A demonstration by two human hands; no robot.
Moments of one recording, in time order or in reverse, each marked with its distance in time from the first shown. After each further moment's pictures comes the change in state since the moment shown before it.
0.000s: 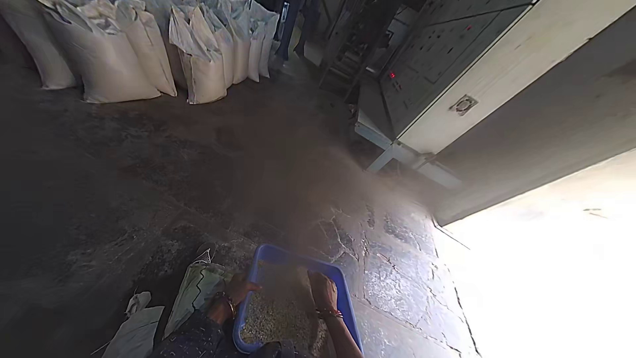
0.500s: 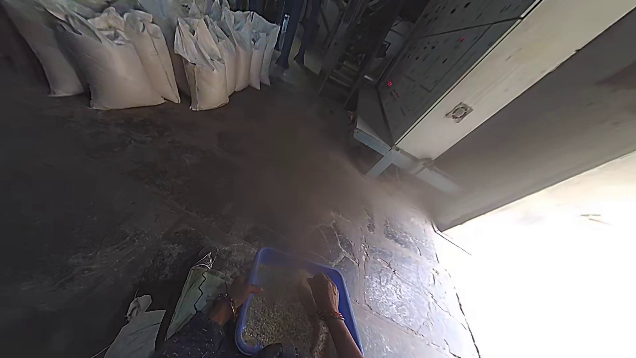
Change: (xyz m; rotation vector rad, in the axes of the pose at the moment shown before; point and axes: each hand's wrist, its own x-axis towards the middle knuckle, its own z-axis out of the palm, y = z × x) left_hand -0.004 0.002 -0.001 0.009 -0.002 0.030; right_hand 0.004 0.003 0.000 0.015 -0.016 0.026
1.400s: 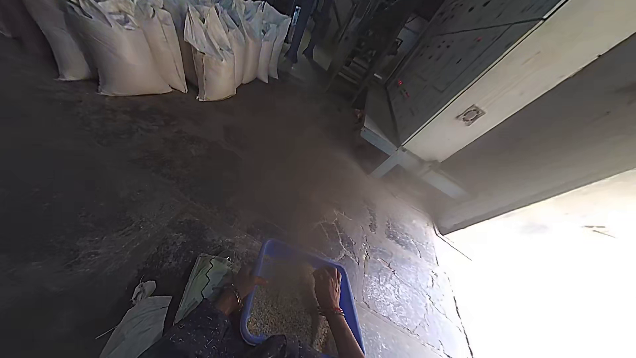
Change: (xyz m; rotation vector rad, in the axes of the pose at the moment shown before) left_hand -0.003 0.000 -0.003 0.020 -0.018 0.028; right_hand -0.005 0.001 0.009 0.033 0.177 -0.098
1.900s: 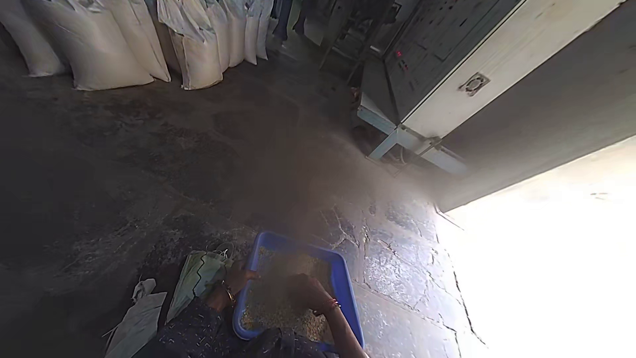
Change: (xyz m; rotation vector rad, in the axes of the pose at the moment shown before) left_hand -0.001 0.001 0.004 0.031 0.012 -0.002; right_hand -0.013 -0.031 -0.022 -0.039 -0.838 -0.150
